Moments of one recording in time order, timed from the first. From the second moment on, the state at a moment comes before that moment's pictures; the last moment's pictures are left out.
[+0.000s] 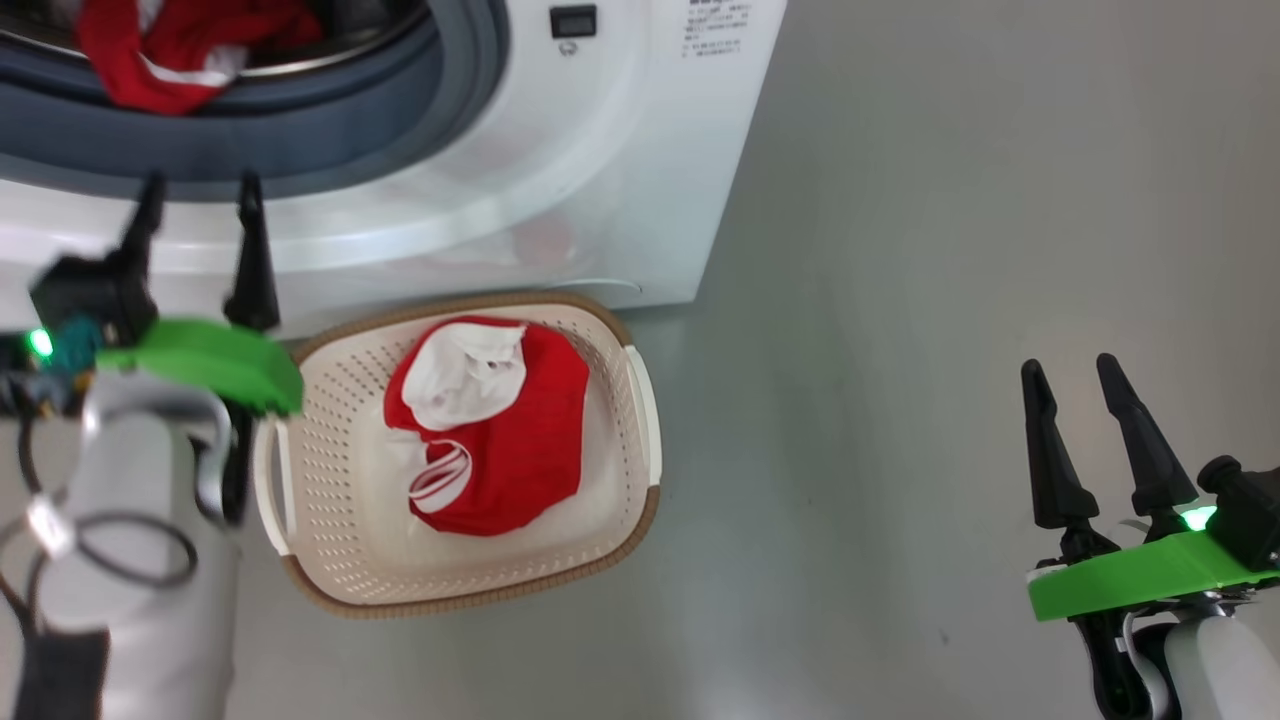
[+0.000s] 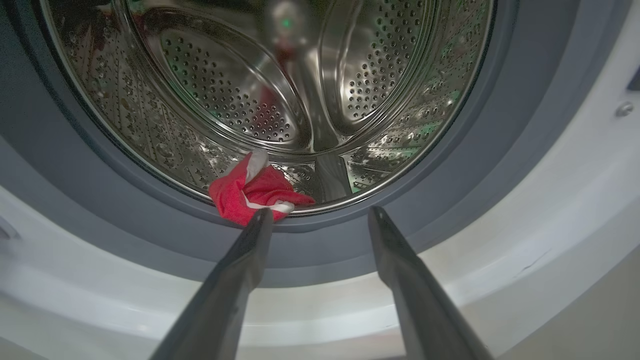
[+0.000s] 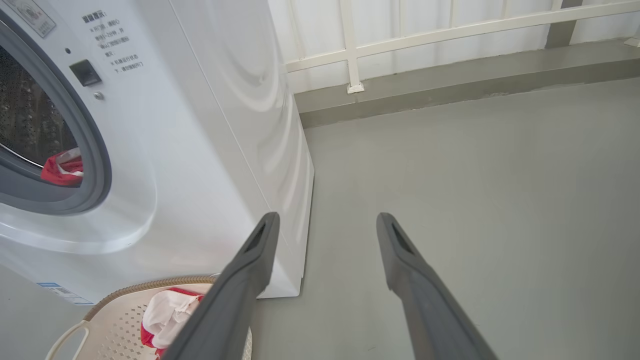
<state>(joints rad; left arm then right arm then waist) -0.76 0.11 0.07 0.70 -0.09 -0.08 -0.26 -0.13 -0.10 -0.04 0.17 0.42 0.12 -0.26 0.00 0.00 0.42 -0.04</state>
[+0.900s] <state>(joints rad) -1.30 0.23 -0.05 1.26 0.02 0.00 -0.19 -0.25 -0.08 -0.01 0.15 0.42 0.12 -0.26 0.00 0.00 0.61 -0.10</state>
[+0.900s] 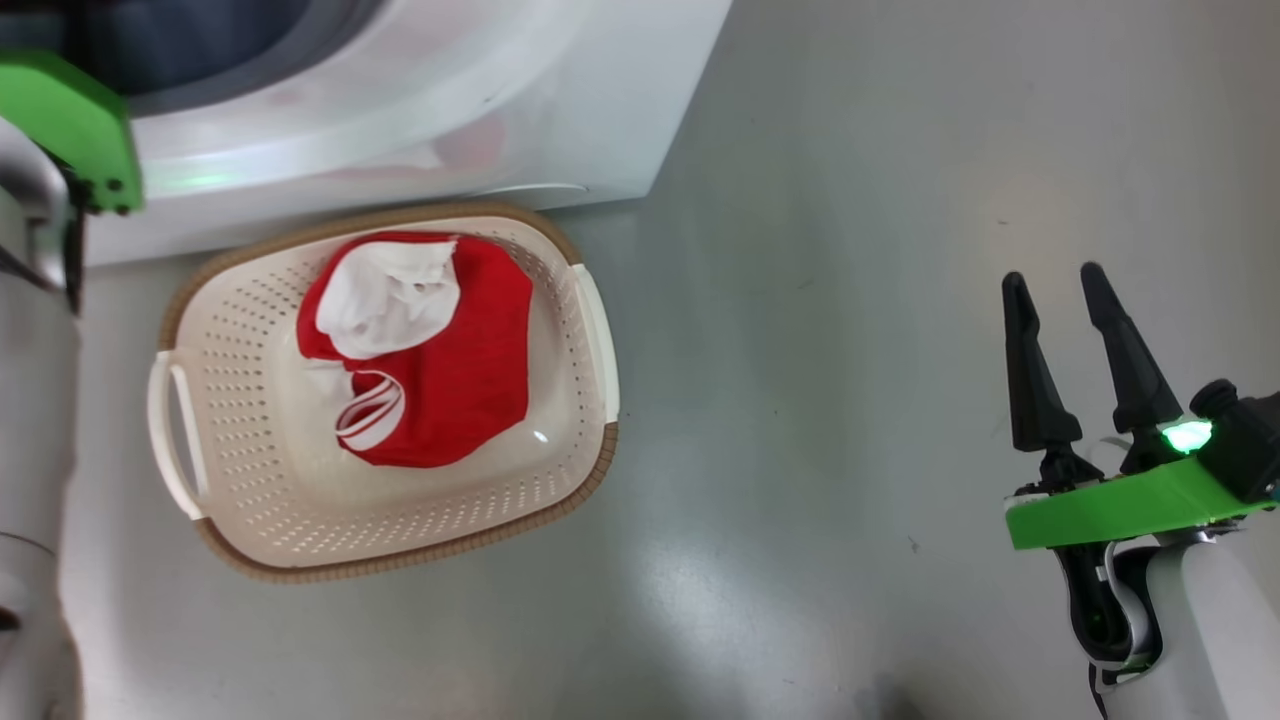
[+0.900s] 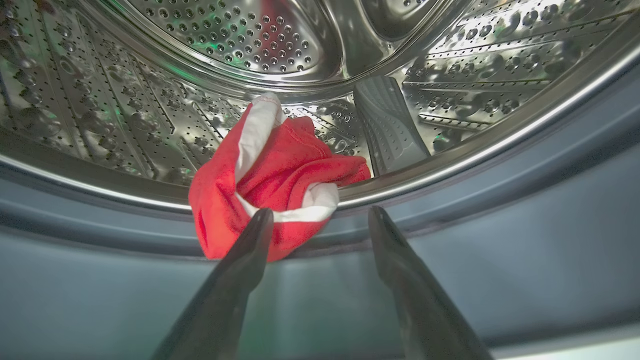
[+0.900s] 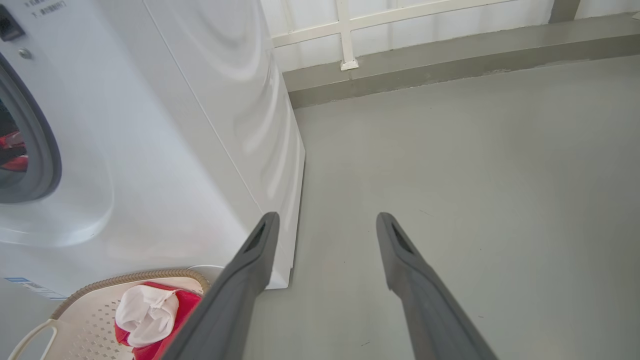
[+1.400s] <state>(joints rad) -1.35 0.28 -0.09 1.30 0.05 0.04 -0.15 -0.27 -0.08 0.02 0.15 0.42 0.12 -0.26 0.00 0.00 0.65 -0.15</state>
